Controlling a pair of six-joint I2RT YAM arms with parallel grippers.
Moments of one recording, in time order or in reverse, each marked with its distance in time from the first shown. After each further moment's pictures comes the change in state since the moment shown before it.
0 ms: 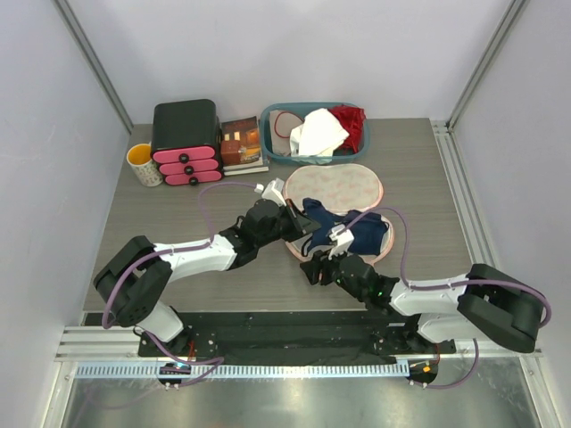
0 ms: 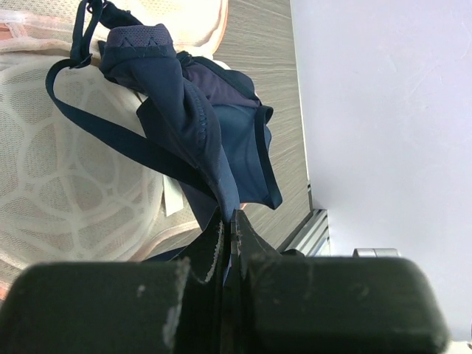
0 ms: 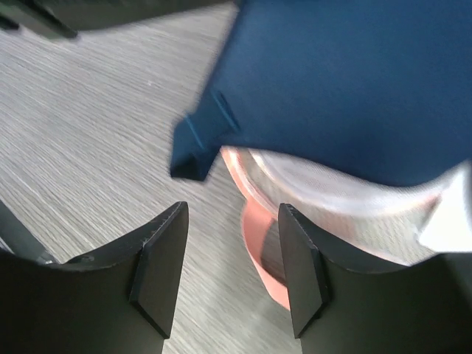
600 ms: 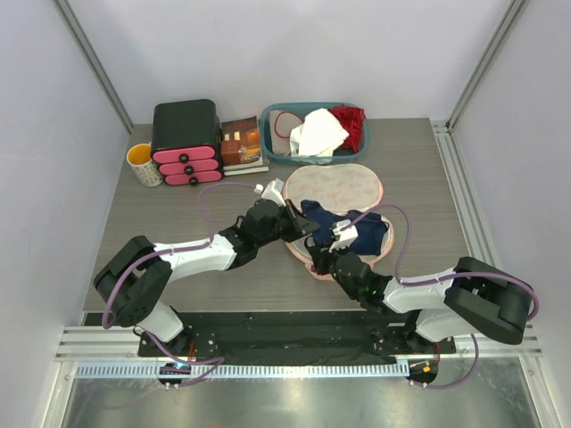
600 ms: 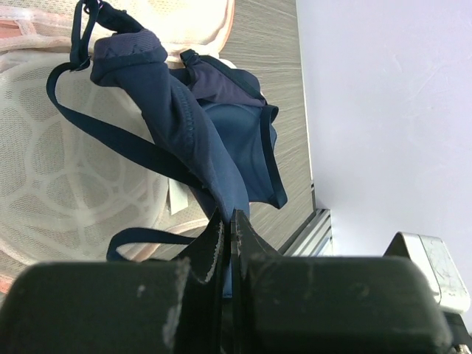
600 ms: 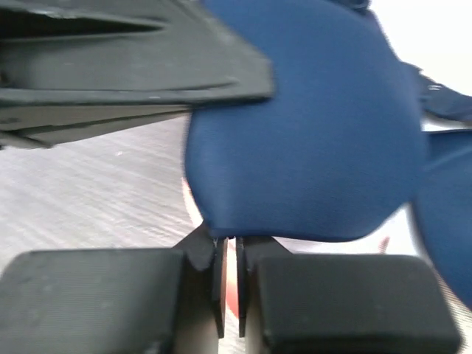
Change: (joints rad) left arm 0.000 0.000 0.000 -0.015 0.003 0.001; right arm 0.006 0.102 0.044 0.138 0.192 -0.011
